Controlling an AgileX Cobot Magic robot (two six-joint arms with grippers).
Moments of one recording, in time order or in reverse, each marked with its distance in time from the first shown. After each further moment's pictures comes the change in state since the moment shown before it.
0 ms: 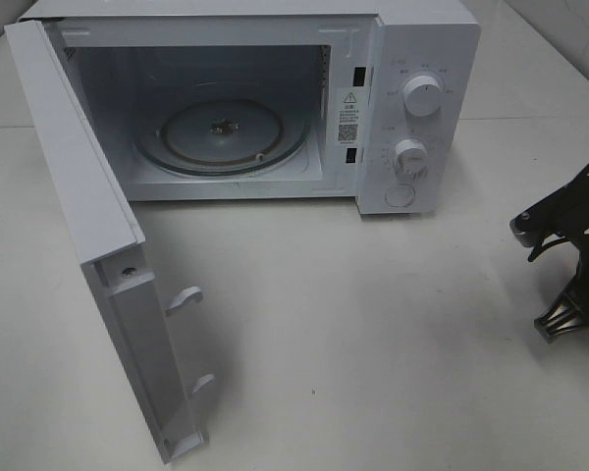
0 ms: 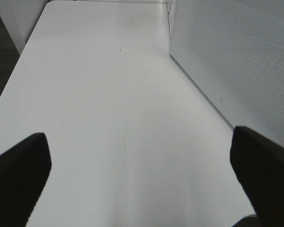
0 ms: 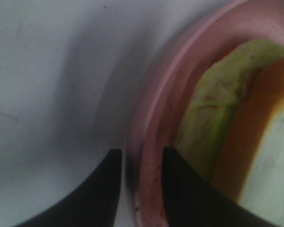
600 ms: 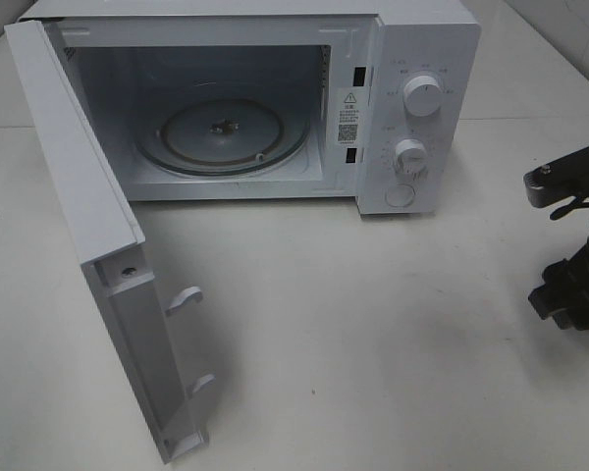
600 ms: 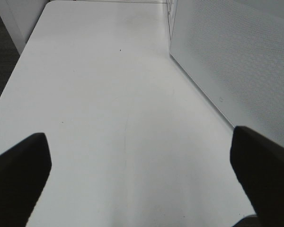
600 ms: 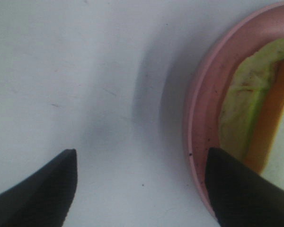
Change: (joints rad) left arm 0.000 0.000 0.000 0.000 0.000 0.000; right arm 0.000 -0.276 0.001 0.534 0.004 -0.465
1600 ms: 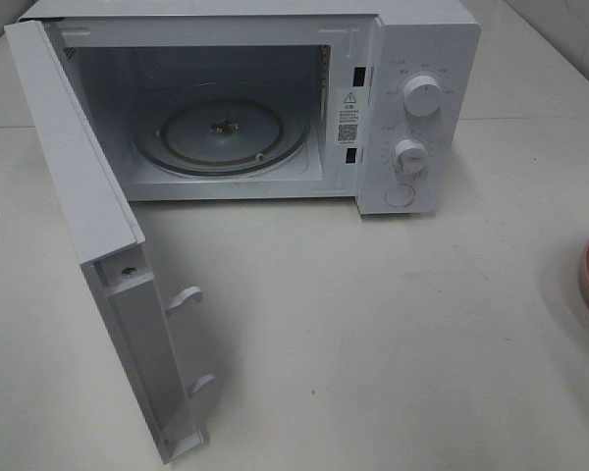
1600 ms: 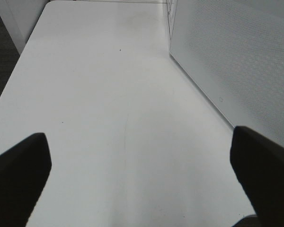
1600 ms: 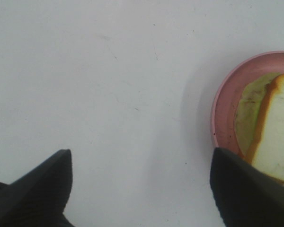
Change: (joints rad) left arm 0.000 0.000 0.000 0.000 0.000 0.000; right arm 0.000 -0.622 0.001 0.420 0.254 -0.336
